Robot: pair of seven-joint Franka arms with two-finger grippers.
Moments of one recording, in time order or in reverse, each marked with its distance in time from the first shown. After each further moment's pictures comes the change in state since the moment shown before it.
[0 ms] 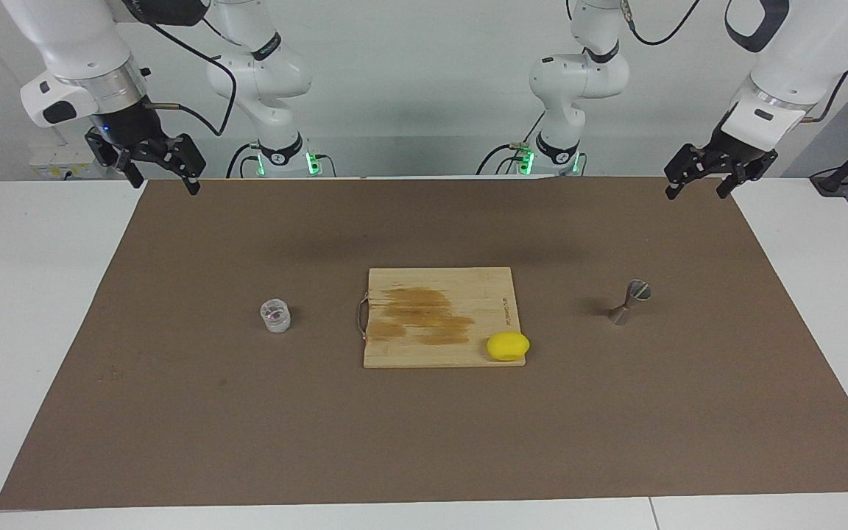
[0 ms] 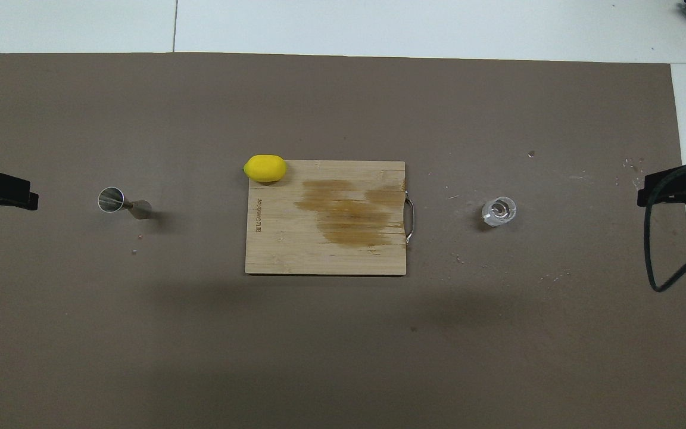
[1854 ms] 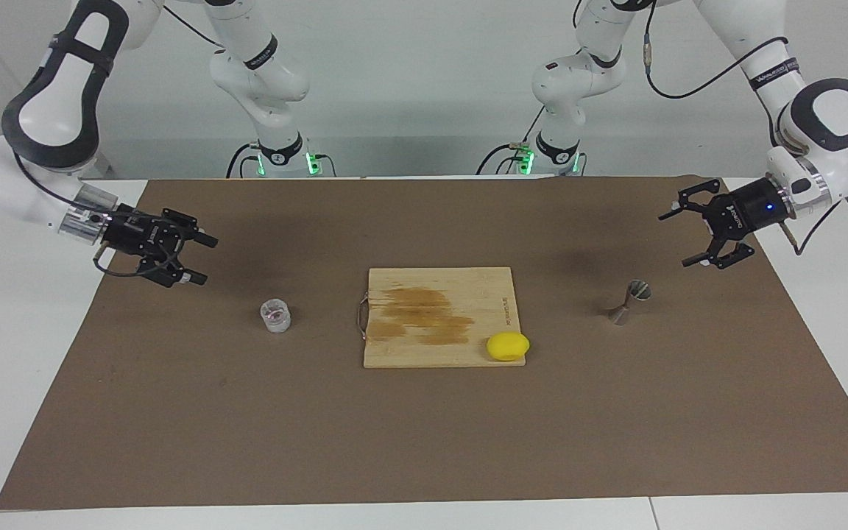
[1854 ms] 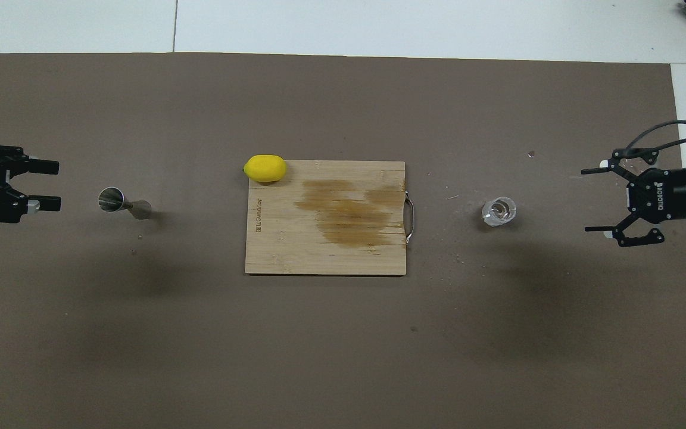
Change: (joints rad) left arm 0.279 0.225 0.008 -0.132 -0.784 -0.012 1.305; right arm -0.301 0.237 -0.015 -0.298 0.887 0.128 0.695
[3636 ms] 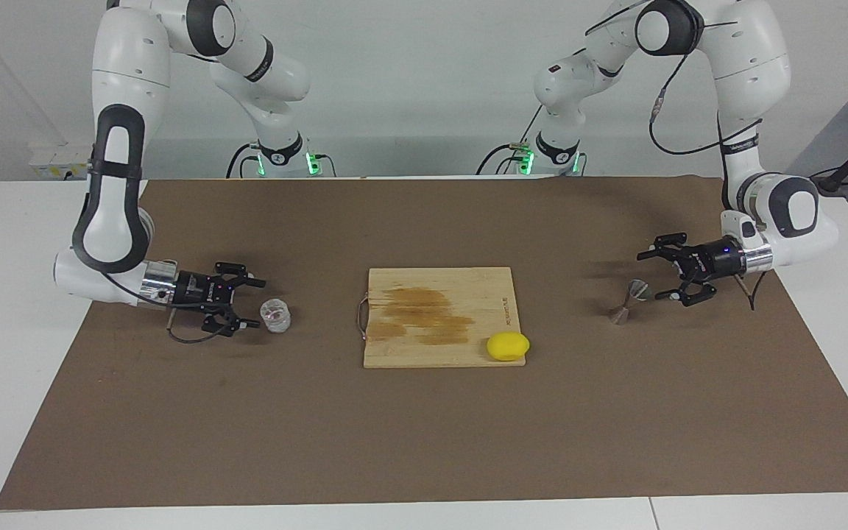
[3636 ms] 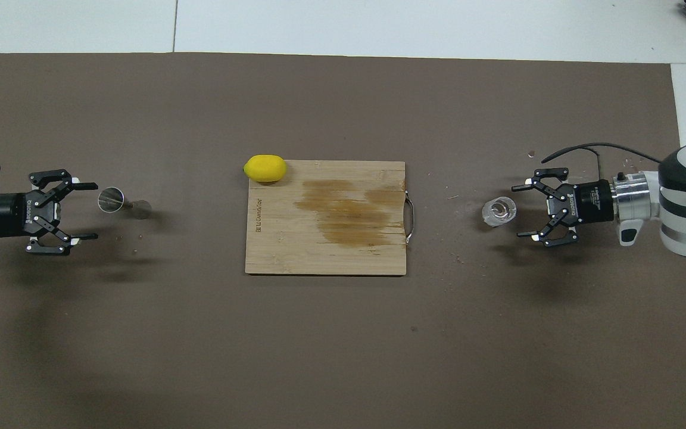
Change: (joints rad) left arm 0.123 0.257 -0.002 -0.128 -0.247 -0.091 0.998; right arm 0.029 0.289 0.043 0.002 0.125 0.055 -0.078
